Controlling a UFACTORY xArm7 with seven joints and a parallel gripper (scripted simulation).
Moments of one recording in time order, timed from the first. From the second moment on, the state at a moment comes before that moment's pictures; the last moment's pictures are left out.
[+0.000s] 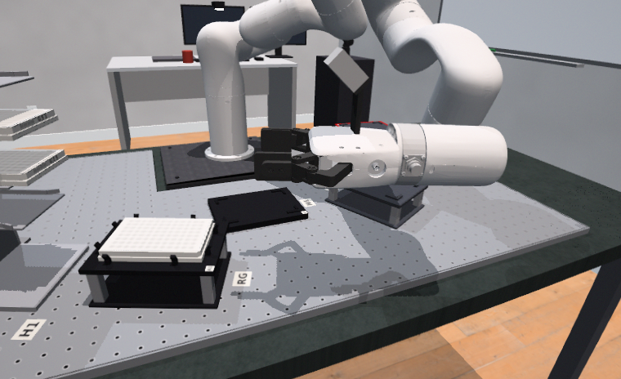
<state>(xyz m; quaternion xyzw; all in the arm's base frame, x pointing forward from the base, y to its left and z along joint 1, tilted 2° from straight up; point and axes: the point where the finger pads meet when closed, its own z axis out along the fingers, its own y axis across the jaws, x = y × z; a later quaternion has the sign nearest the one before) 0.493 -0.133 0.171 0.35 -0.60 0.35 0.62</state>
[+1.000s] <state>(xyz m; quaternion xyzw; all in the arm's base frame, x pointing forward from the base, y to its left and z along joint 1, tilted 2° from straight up) 0.497 -0.124 0.125 0.35 -0.60 0.35 0.62</state>
